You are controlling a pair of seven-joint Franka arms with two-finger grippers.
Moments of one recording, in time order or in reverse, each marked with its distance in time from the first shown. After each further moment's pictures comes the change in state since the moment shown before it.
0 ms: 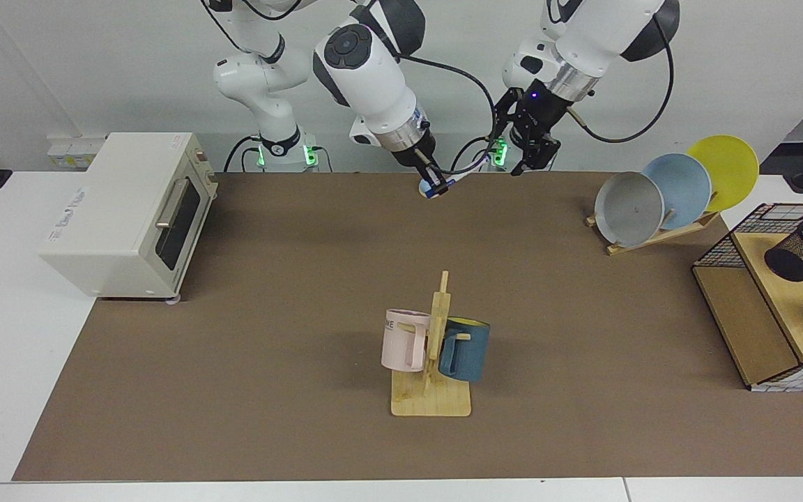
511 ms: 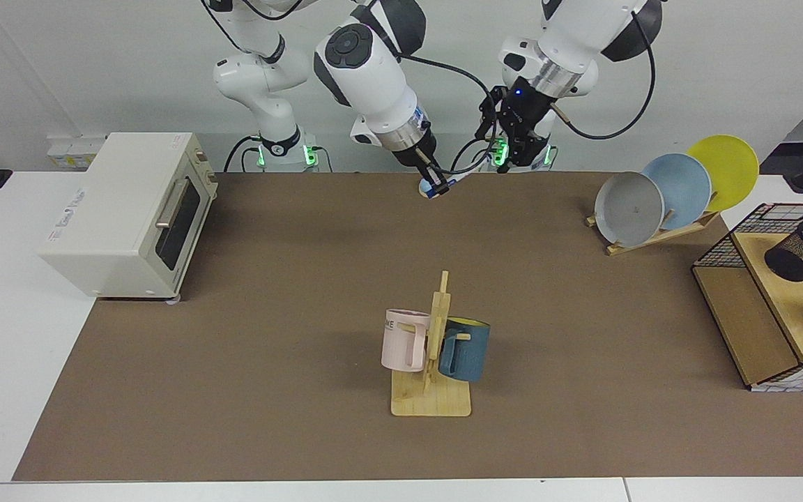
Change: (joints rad) left arm -0.065 -0.015 -0.026 -0.061 -0.001 0.094 -0.105; right arm 0.001 0.001 0.000 0.000 0.000 0.001 0.003
